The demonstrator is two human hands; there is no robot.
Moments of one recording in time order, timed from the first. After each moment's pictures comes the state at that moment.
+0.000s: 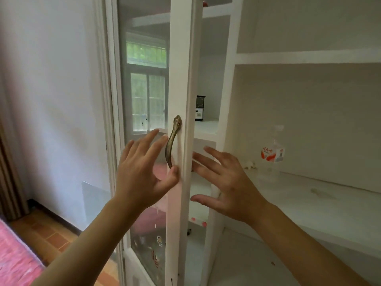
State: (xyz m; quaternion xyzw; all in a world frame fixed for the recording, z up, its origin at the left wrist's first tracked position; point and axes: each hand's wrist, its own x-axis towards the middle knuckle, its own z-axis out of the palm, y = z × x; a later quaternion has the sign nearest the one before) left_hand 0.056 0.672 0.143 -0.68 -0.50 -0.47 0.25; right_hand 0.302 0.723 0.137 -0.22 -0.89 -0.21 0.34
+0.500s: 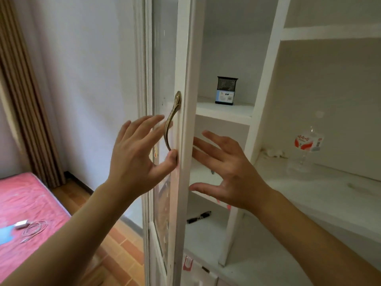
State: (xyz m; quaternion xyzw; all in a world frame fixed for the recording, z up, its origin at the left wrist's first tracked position) left_hand 0.001 0.610 0.142 -0.67 -0.51 -0.45 0.29; right_hand 0.239 0.697 0.132 -0.13 -0.91 -0.19 0.36
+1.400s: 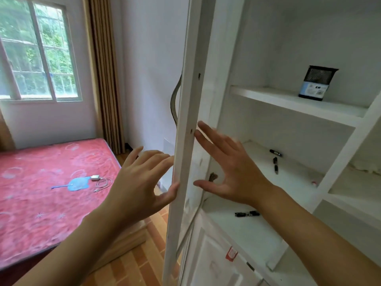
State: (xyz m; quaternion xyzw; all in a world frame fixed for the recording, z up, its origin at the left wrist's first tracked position) left_hand -0.107 0.485 0.054 -0.64 -0.65 -0.30 0.29; right_hand 0.090 0.658 0.105 -0.05 -0.95 -0.07 0.29
